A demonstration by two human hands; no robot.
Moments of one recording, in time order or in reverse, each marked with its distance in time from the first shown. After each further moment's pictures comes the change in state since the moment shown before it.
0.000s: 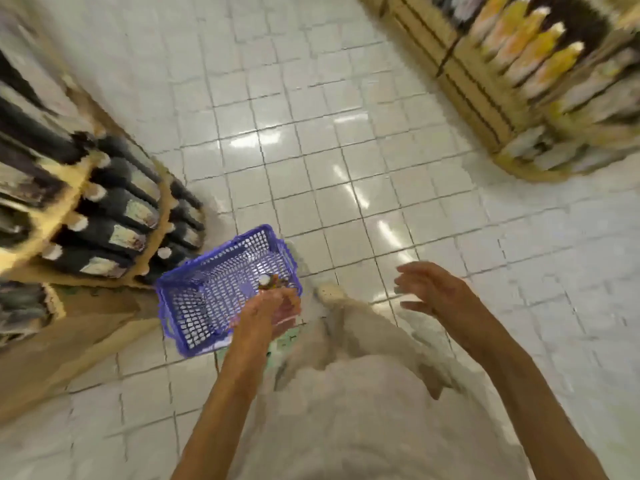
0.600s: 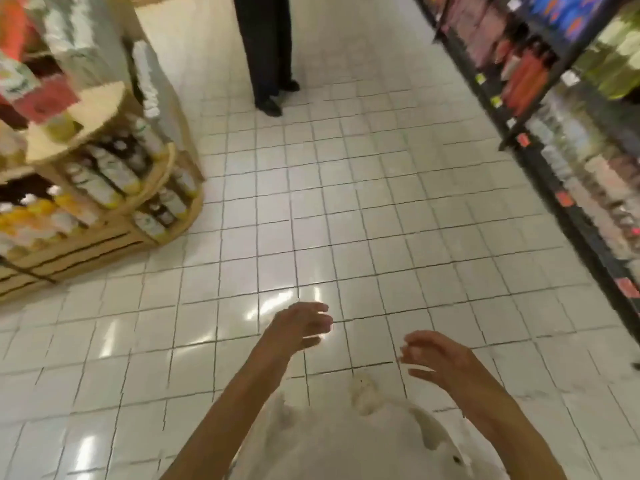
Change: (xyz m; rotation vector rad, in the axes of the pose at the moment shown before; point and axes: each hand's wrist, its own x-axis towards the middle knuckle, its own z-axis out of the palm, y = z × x) left_hand -0.197 -0.166 0.415 1.131 -1.264 -0.025; right_hand -0.382 0.252 -0.142 0.912 1.182 -0.062
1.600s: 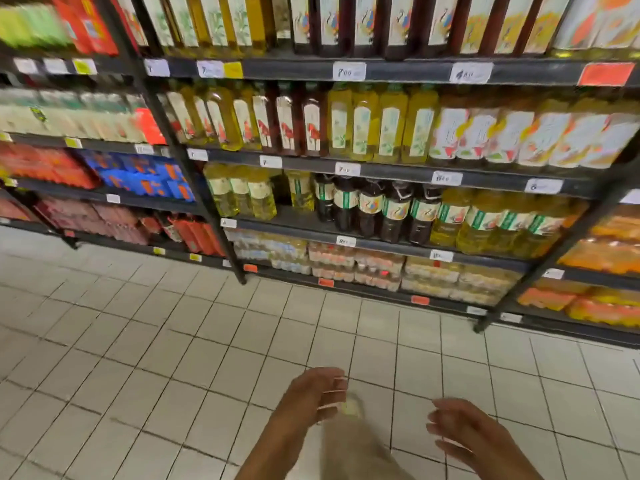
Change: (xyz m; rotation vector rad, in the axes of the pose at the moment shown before) left_hand 0.459 0.325 0.558 0.737 -0.910 -0.095; right_hand 0.246 -0.197 -0.405 0.855 1.090 -0.073
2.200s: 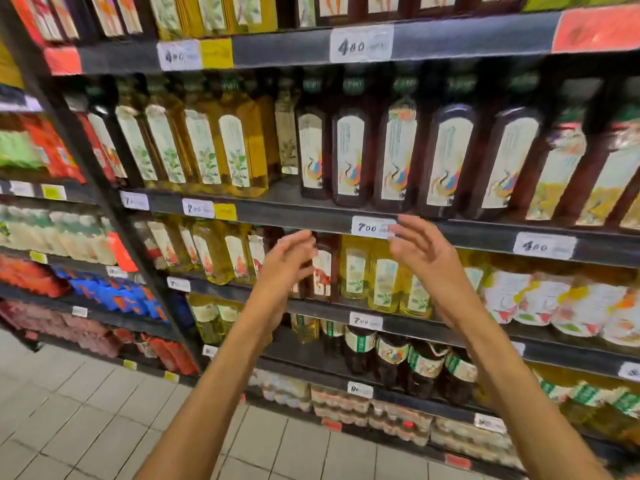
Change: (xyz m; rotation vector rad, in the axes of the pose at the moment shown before) left_hand 0.264 0.455 -0.034 0.009 0.075 0.731; right_hand 0.263 -0.479 0.166 -0.137 -0.148 -0.955
